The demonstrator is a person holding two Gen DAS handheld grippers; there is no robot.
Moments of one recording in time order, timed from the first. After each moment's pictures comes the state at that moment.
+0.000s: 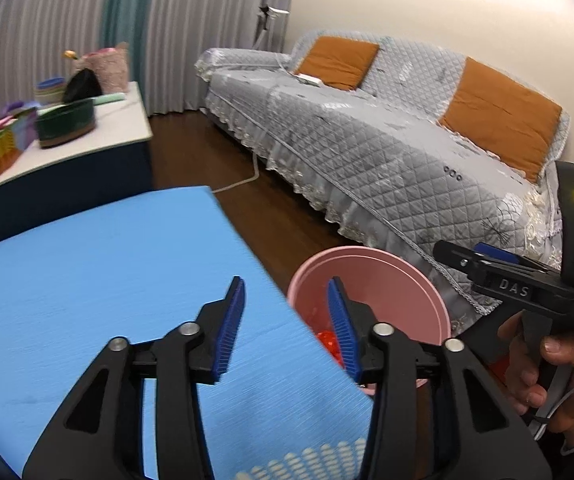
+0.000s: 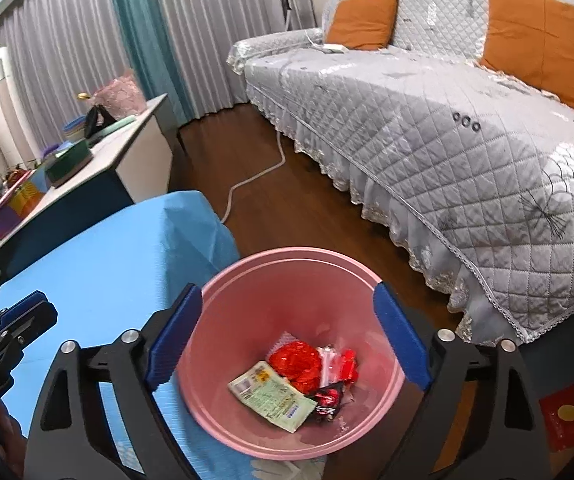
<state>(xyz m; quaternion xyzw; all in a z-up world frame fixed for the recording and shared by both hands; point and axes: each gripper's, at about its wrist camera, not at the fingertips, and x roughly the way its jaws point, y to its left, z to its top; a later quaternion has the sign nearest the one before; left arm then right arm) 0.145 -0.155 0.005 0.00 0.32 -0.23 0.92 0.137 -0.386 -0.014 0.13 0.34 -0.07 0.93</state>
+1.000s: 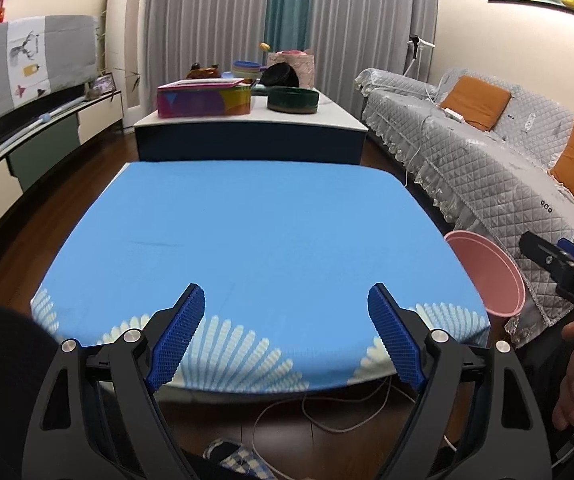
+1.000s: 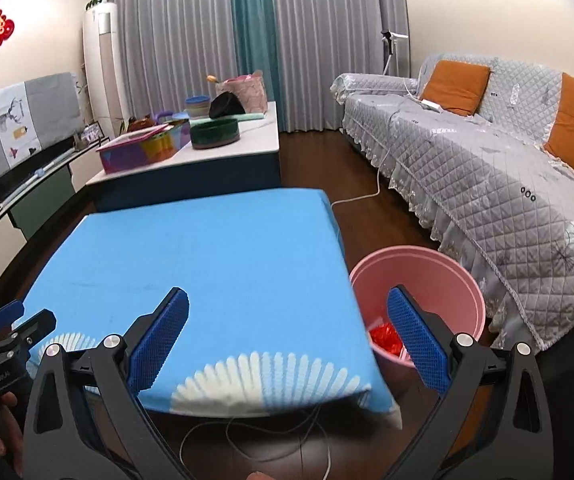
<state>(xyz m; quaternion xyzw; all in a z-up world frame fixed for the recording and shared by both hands) -0.037 0.030 0.019 -0.05 0.32 0.02 0.95 0.005 -0.198 0.042 0.03 0.29 0.04 0.96</state>
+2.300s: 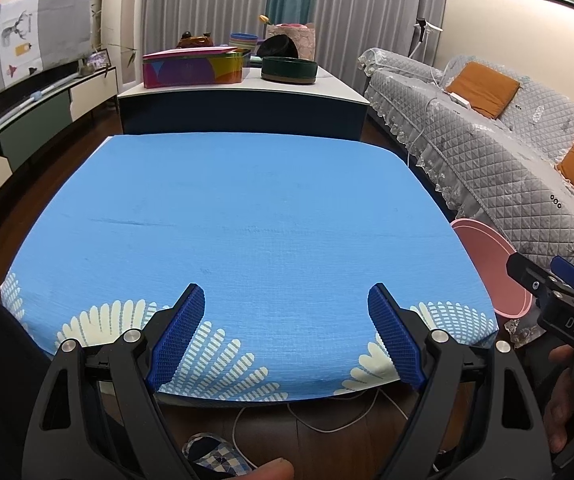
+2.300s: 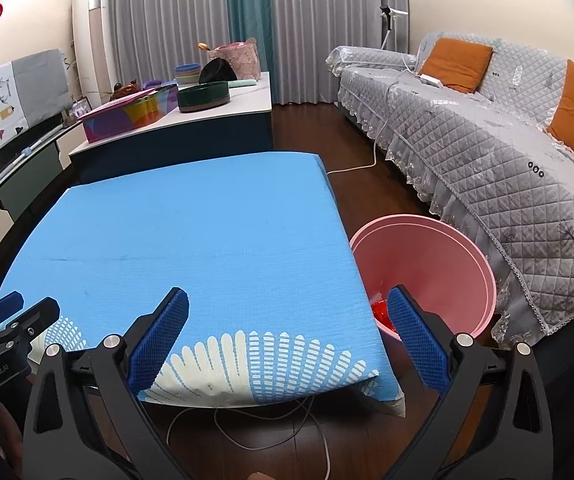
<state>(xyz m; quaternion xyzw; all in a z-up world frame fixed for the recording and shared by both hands) -0.001 0.006 -0.006 -0.07 0.36 0.02 0.93 0.034 -0.194 0.002 0.02 0.33 0.03 0.94</state>
